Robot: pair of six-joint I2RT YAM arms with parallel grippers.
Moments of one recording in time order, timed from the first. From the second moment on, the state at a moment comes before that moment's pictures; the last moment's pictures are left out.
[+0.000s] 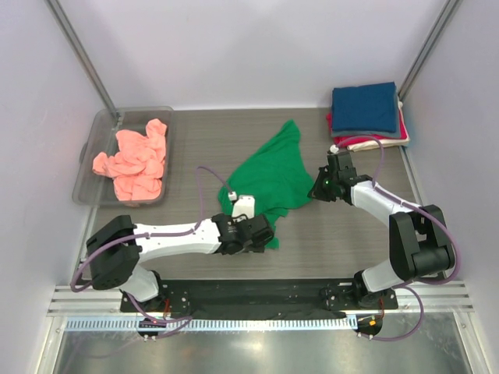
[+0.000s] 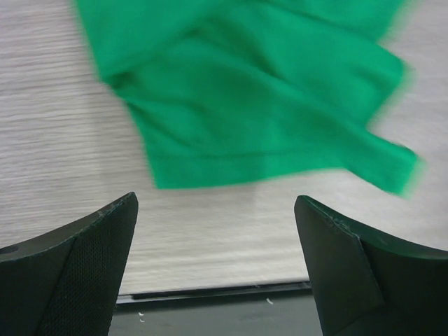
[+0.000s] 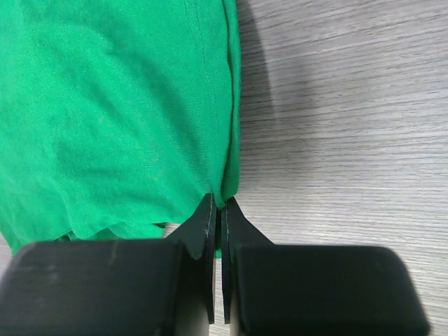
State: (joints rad) left arm -1.16 1.52 0.95 -0.68 -0.49 -1.05; right arm 0.23 1.48 0.82 -0.24 -0.12 0.52
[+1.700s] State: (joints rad) left arm -1.20 0.86 1.84 -0.96 -0.92 -0.07; right arm 0.10 1.05 2.09 -0.91 0.01 0.52
